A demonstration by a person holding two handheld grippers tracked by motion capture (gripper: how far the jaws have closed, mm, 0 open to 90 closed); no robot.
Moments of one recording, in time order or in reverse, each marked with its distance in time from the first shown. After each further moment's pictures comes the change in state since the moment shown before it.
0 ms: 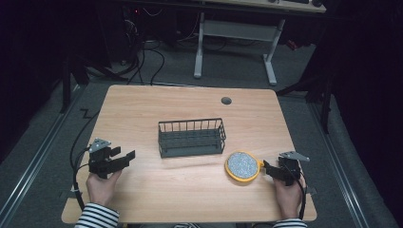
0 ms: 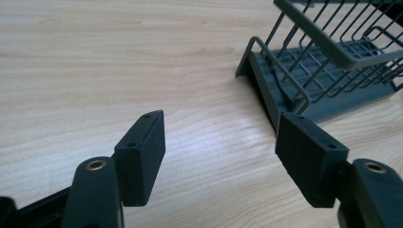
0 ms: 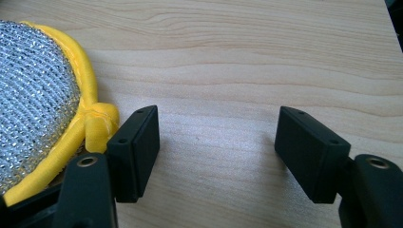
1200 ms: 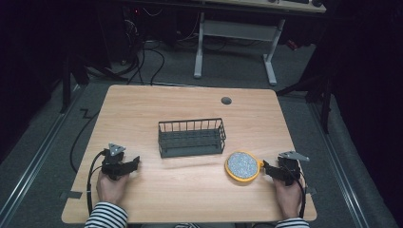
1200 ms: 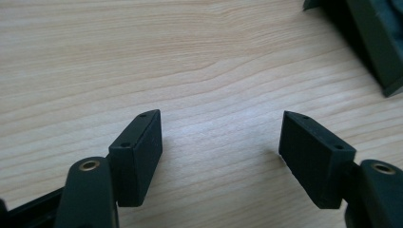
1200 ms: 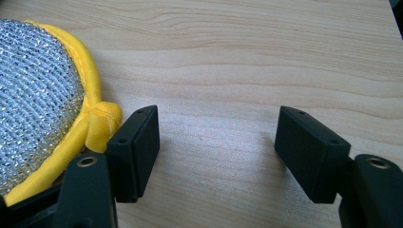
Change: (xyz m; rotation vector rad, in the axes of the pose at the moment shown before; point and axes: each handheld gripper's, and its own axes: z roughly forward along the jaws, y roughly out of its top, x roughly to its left) left arm 0.006 -0.030 0.054 0.096 0.186 0.130; right arm 0.001 0.000 0.000 0.002 0.009 -0.005
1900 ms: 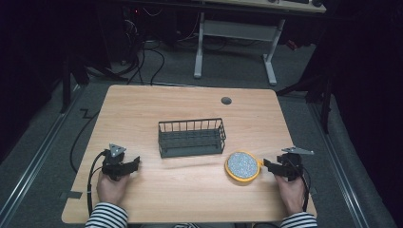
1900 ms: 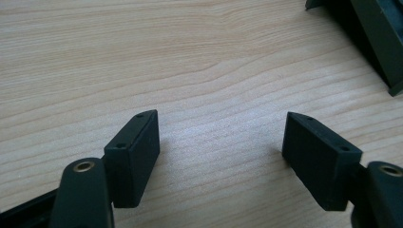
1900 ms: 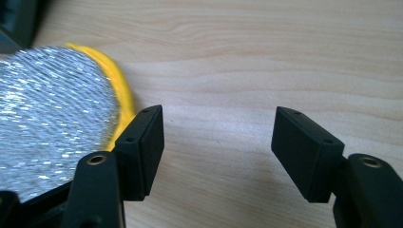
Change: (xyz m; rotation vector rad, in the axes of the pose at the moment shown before) left arm 0.000 -0.001 0.000 -0.005 -0.002 -0.004; right arm -0.003 0.020 -0.015 0.063 0.090 0.060
